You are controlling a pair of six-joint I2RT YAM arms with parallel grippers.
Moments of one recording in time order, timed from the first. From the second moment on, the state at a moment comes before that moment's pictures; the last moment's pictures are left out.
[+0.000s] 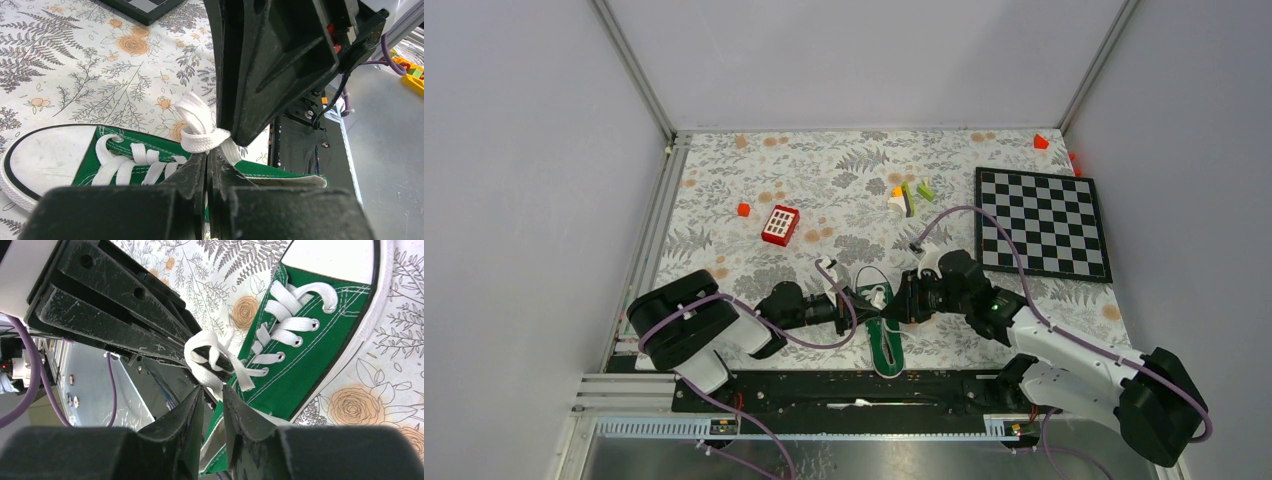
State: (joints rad) left arm -0.90 1.59 0.23 1.34 0.47 -0.32; right arm 0.76 0.98 0.46 -0.05 -0.40 0.63
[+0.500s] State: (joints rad) left arm -0.90 1.59 0.23 1.34 0.47 -0.32; right arm 0.68 1.01 0.46 -0.01 -0.51 0.63
